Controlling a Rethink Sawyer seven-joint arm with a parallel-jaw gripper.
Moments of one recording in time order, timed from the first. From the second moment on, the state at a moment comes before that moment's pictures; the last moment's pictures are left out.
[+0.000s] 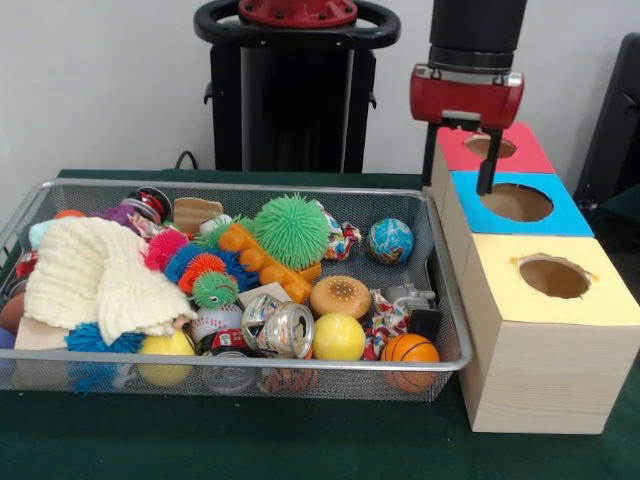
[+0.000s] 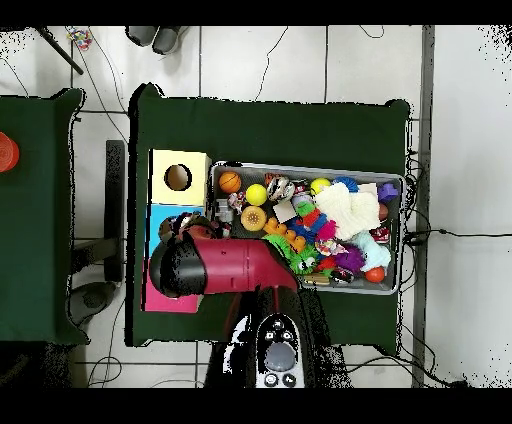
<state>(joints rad) -0.05 -0.80 -0.02 1.83 -0.07 0.30 2.04</state>
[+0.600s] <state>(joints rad) -0.12 -0.88 0.15 2.04 -0.18 0.18 2.04</state>
